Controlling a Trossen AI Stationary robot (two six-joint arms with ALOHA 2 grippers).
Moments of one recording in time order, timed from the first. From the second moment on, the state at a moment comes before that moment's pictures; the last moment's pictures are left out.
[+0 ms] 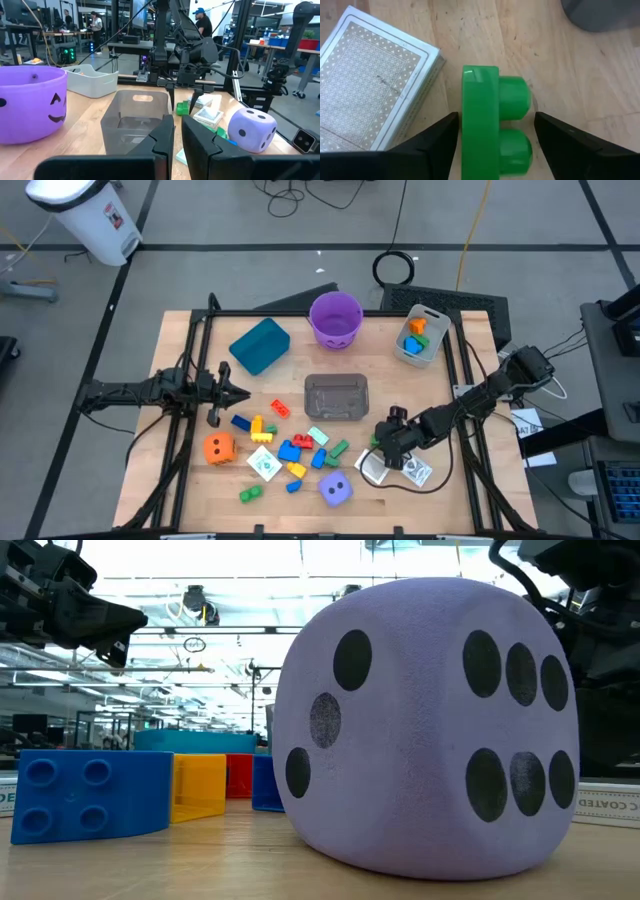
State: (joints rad) left arm 0.00 0.01 0.02 0.03 0.08 -0.08; right arm 0.46 1.53 0.66 -0.31 0.28 0.57
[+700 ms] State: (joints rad) left arm 0.00 0.01 0.02 0.03 0.08 -0.08; right arm 0.46 1.40 0.66 -0.42 0.24 0.65
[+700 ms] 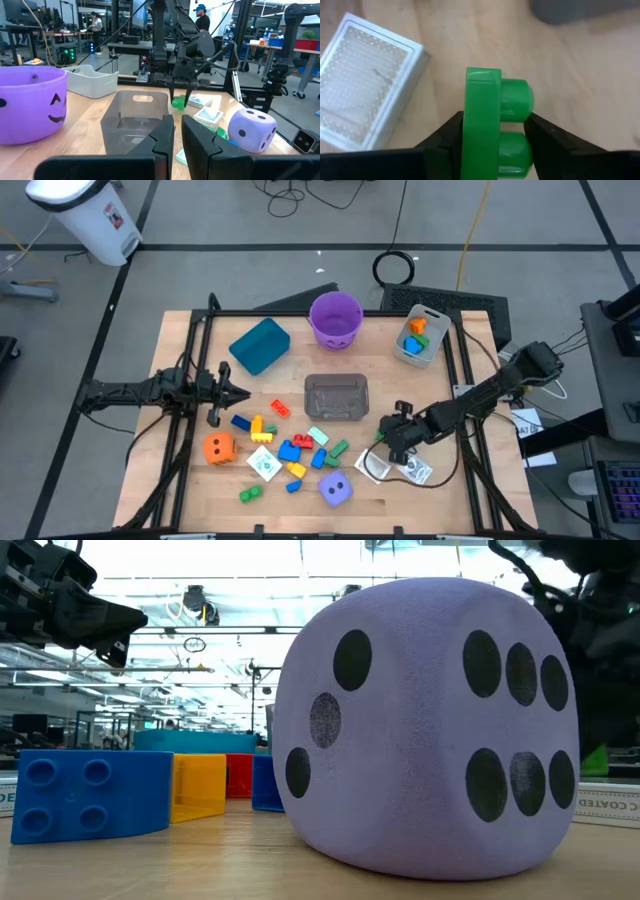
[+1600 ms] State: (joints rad) left arm 0.00 0.01 0.02 0.03 0.08 -0.08; right arm 0.17 1.15 0.51 -0.22 0.80 0.39
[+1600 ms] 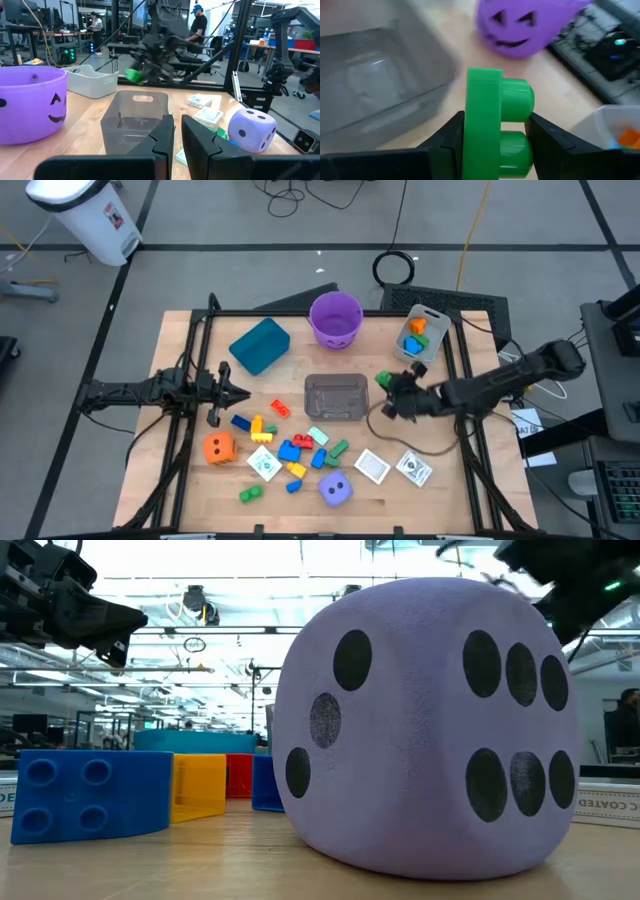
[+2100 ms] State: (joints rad) left arm 0.00 0.01 0.02 0.03 0.08 -0.08; right arm -0.70 1.05 0.49 -0.18 0.59 0.32
